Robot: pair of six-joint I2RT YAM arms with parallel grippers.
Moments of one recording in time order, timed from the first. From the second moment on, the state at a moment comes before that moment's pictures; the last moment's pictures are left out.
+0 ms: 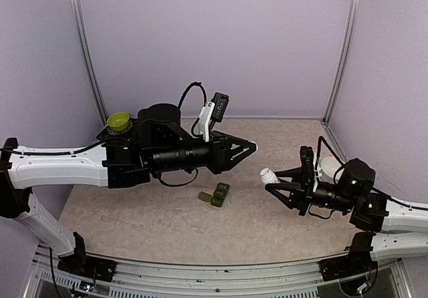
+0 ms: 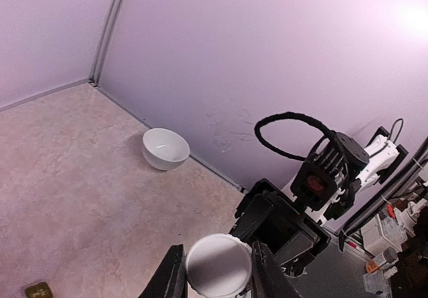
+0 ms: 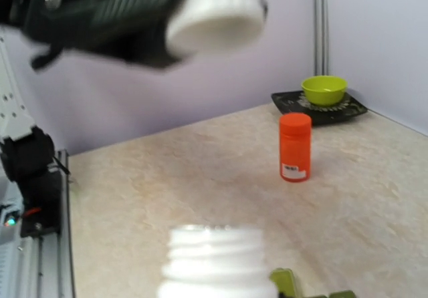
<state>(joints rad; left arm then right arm) -1.16 1.51 1.20 0.21 0.11 -0.44 0.94 0.74 0.37 0.38 -0.26 0.08</state>
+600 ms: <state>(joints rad) -1.04 1.34 0.85 0.03 -0.22 -0.45 0.94 0.91 0.25 0.65 -0.24 0.00</state>
